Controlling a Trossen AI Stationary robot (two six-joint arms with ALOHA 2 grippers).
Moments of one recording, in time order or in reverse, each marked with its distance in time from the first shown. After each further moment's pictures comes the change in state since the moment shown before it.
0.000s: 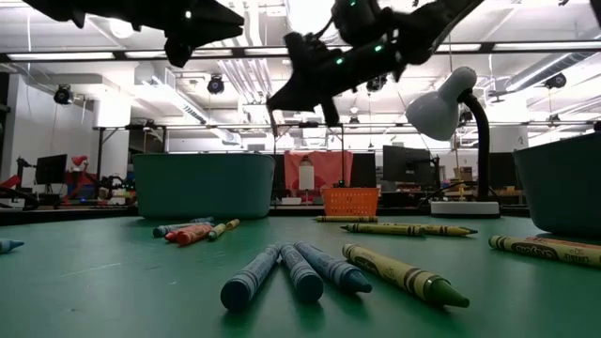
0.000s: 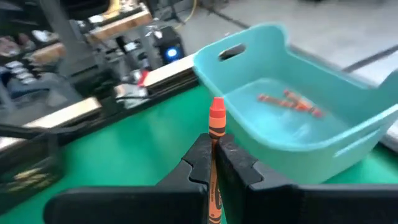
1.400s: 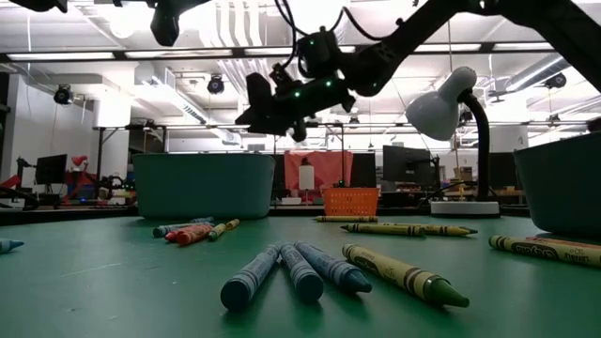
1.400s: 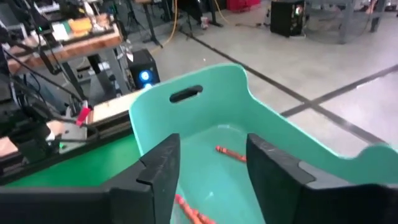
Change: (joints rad) left arm -0.008 -0.155 0.000 0.021 0.054 -0.095; right arm -0.109 0.319 0.343 0.059 -0.004 -0.102
